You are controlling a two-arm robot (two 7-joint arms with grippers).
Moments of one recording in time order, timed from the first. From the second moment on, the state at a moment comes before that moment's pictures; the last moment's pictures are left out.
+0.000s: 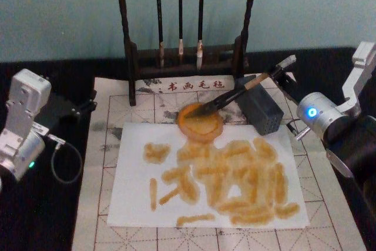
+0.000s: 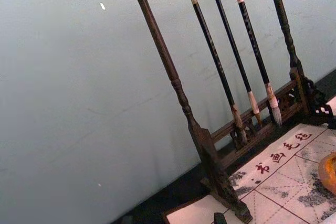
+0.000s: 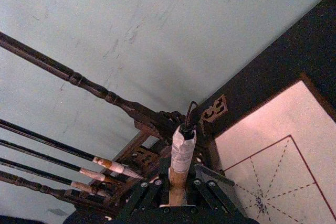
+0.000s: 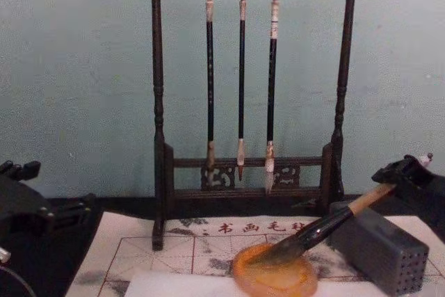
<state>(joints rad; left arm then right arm) -0.20 0.60 0.45 -1.41 -0.25 -0.12 0.03 0.36 0.23 -0.23 -1.21 1.20 0.24 0.01</state>
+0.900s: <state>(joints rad) -0.20 0.60 0.45 -1.41 -0.25 -0.12 0.03 0.37 0.29 -0.30 -1.25 1.15 0.14 0.05</state>
